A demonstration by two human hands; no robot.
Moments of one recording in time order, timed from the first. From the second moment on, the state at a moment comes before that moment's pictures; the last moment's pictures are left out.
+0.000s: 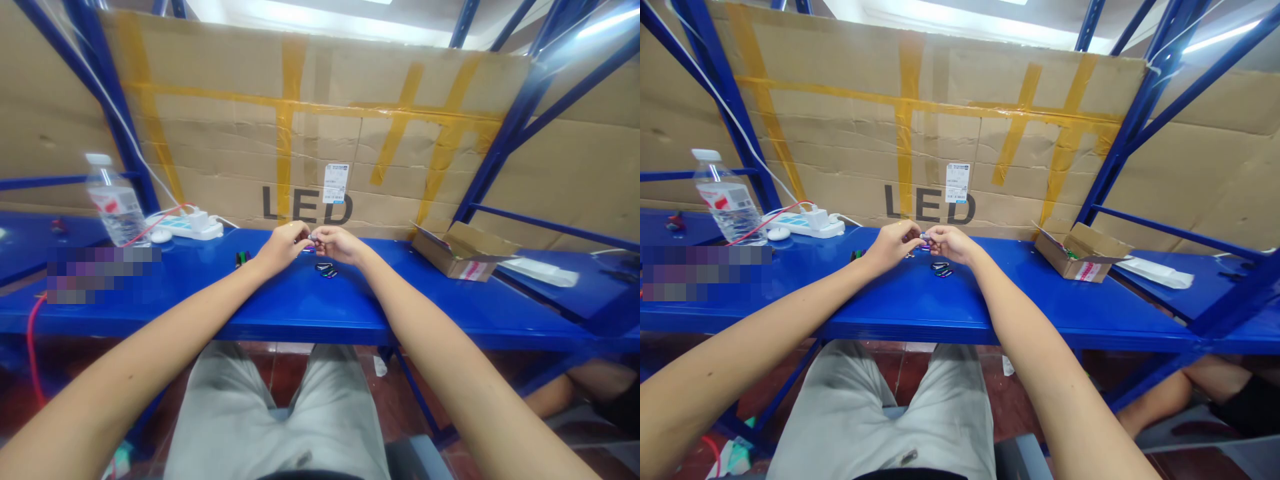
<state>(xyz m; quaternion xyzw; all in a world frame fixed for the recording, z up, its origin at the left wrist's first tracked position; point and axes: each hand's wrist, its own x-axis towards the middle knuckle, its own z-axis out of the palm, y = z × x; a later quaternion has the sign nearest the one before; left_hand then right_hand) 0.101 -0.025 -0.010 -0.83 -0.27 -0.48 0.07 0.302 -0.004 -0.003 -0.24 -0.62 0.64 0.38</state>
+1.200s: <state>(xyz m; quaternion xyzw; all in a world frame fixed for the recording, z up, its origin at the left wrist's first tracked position) 0.058 0.011 -0.015 -0.86 -0.35 -0.36 0.07 0.285 -0.007 -0.014 -0.31 -0.74 0.47 0.36</state>
